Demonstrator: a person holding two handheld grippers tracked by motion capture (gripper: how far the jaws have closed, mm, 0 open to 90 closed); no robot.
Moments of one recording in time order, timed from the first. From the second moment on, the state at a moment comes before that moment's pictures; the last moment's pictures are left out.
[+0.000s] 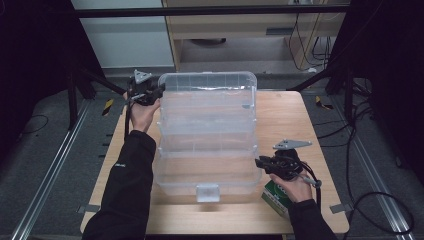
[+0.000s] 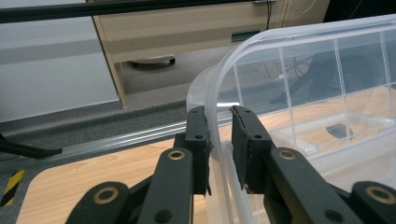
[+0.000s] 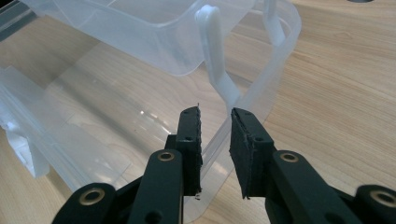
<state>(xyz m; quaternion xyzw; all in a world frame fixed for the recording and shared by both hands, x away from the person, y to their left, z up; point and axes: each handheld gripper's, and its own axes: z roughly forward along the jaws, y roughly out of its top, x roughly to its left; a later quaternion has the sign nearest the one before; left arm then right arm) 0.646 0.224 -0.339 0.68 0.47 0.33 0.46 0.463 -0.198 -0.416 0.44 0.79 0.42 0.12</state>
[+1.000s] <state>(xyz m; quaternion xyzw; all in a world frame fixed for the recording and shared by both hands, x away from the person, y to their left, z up) 0.675 0.228 -0.356 0.71 0.48 0.30 0.42 0.462 -0.197 -0.416 0.43 0.79 0.42 0.12</state>
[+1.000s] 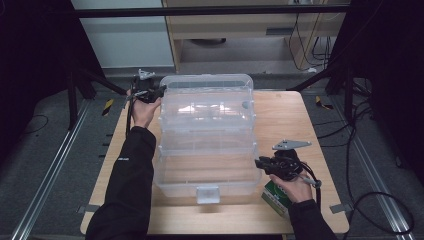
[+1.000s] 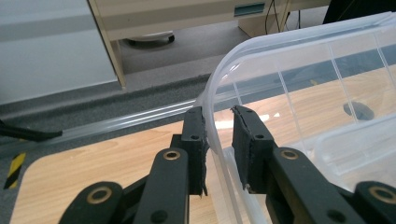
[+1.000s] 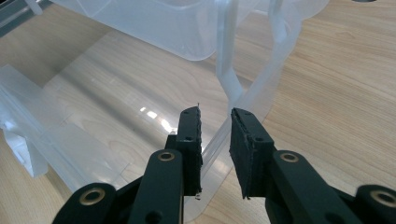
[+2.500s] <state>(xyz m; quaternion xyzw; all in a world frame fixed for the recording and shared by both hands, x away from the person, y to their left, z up) 0.502 0.302 -0.415 0.70 0.49 0.26 0.44 0.465 -0.197 -0.414 0.44 0.79 0.41 0.11</state>
